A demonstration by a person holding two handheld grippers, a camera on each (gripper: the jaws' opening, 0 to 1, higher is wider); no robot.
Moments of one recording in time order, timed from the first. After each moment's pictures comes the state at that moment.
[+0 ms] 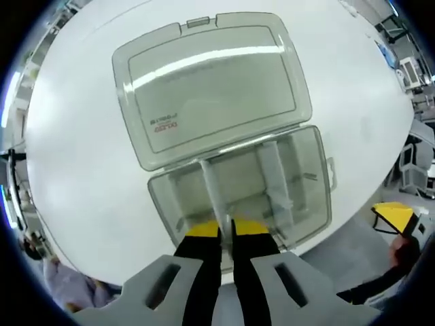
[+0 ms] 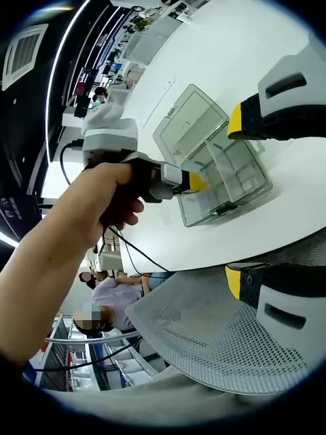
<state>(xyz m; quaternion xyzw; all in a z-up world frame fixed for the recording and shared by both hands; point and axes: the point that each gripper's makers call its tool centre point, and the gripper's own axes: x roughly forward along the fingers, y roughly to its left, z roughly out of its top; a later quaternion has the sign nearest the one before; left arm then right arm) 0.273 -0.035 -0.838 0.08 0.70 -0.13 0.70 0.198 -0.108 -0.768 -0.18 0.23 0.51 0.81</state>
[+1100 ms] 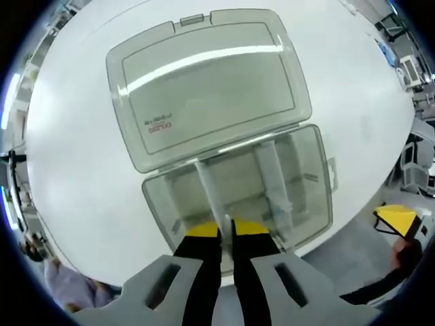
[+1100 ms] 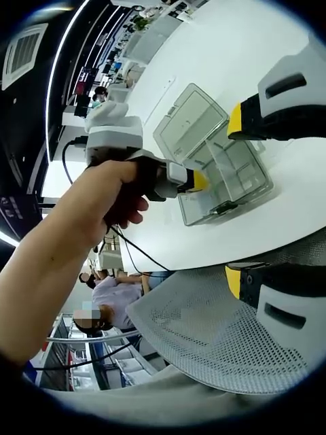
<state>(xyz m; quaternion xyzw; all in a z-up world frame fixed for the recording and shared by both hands) 0.275 -0.037 -0.845 0.09 0.70 -0.13 0.70 0.197 -0.107 -0.768 -0.18 0.23 0.51 0.81</state>
